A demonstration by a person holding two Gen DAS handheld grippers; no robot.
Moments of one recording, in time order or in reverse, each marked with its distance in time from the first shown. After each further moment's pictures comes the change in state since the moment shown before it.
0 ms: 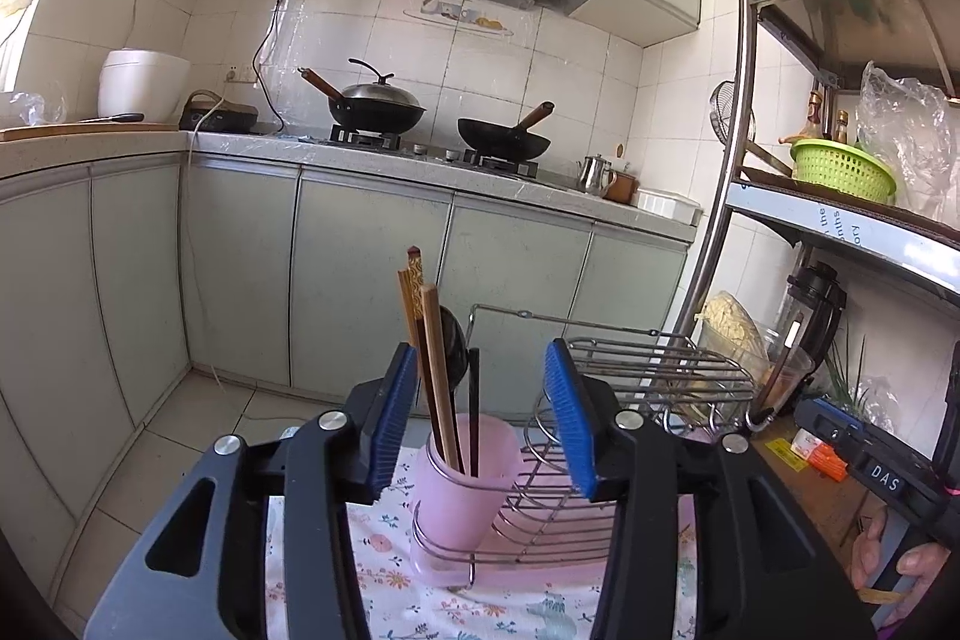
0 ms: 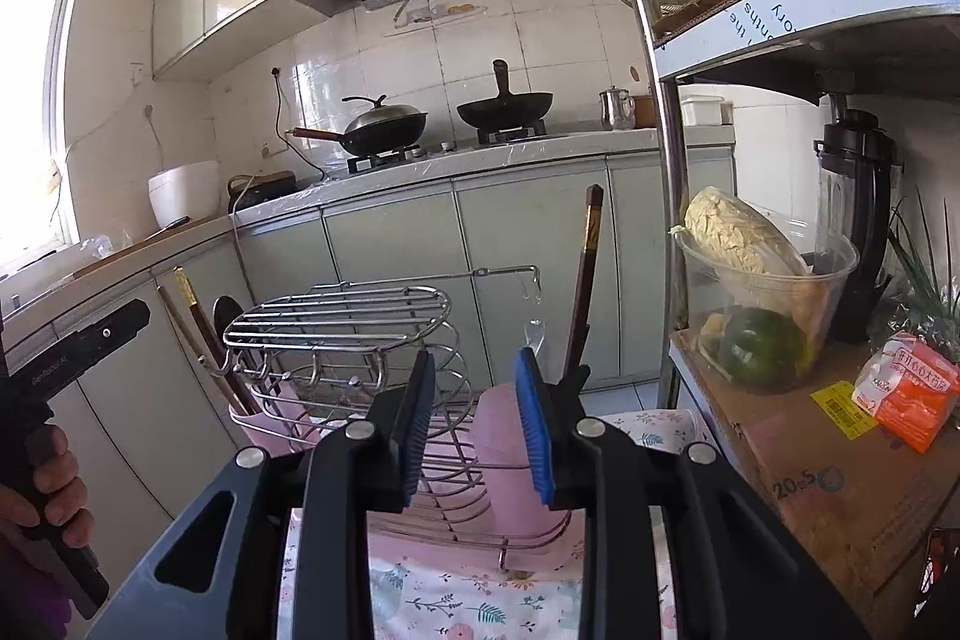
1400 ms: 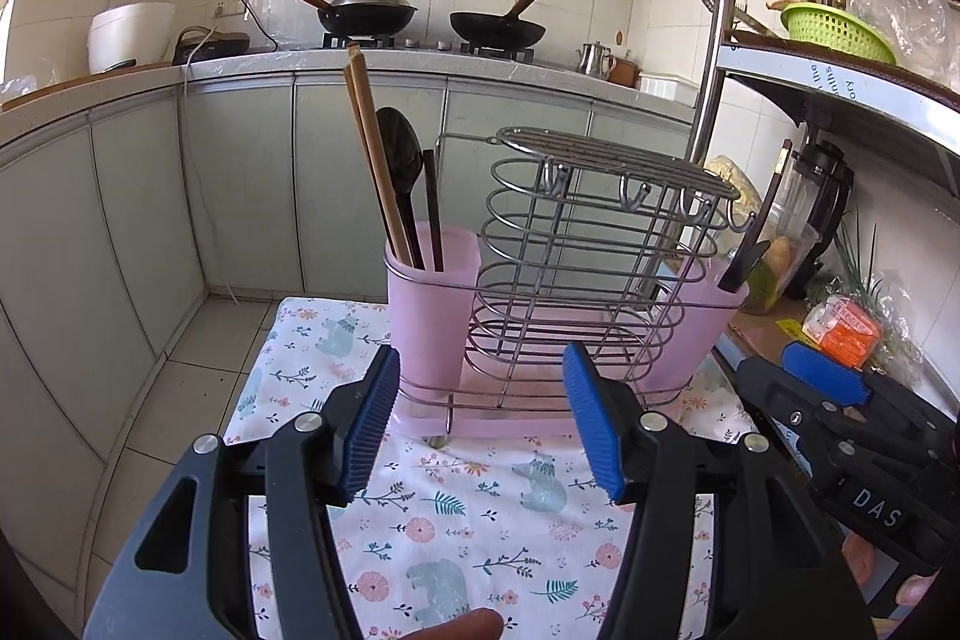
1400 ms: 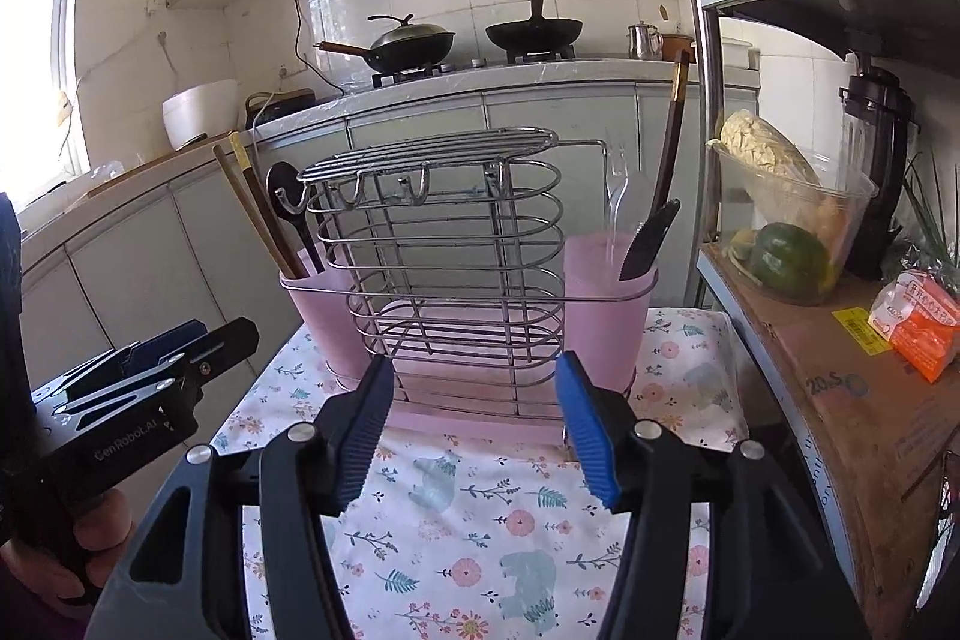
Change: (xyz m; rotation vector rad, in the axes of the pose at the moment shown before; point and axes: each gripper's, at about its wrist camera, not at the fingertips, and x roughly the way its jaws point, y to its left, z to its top) left arm -0.005 -0.034 -0.073 0.067 0.243 0.051; right arm -0.011 0.049 -0.055 -0.044 0.170 0.006
